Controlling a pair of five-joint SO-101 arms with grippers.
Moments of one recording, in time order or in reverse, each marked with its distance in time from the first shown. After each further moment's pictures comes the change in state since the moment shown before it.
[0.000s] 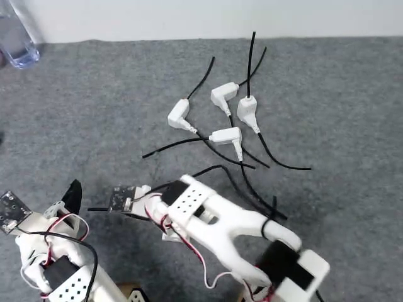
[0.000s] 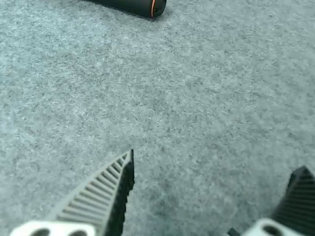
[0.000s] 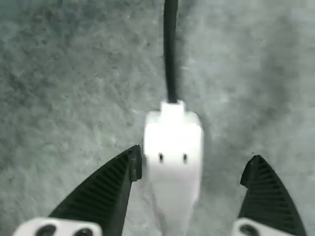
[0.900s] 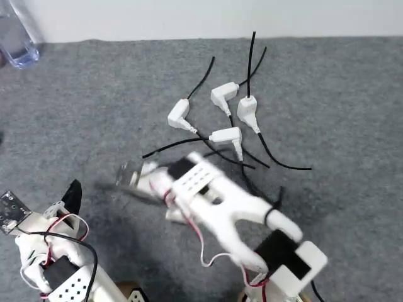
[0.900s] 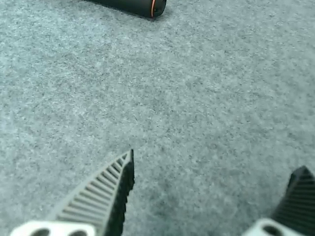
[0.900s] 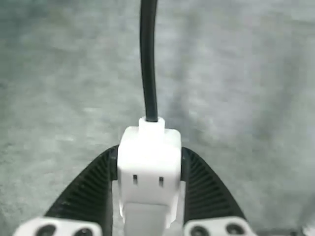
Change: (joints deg) left arm 0.0 0.0 0.0 0.0 0.0; right arm 11.3 -0.1 -12.0 8.4 2.7
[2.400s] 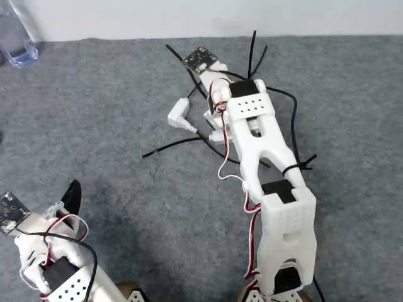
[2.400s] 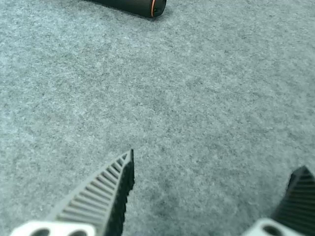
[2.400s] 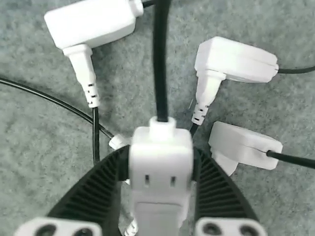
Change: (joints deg) left arm 0.0 0.0 0.0 0.0 0.0; right arm 25.8 31.1 -48.1 -1.1 -7.4
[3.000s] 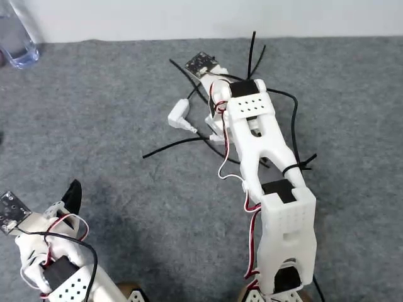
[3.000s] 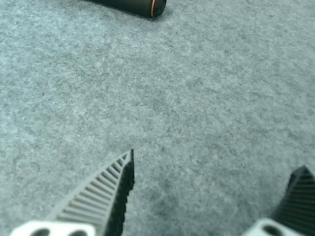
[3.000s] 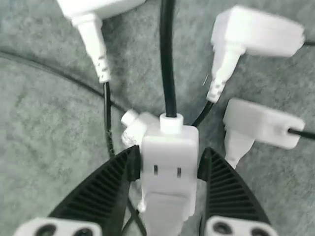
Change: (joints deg) left arm 0.0 0.0 0.0 0.0 0.0; right arm 0.2 -1.1 0.0 7.2 0.0
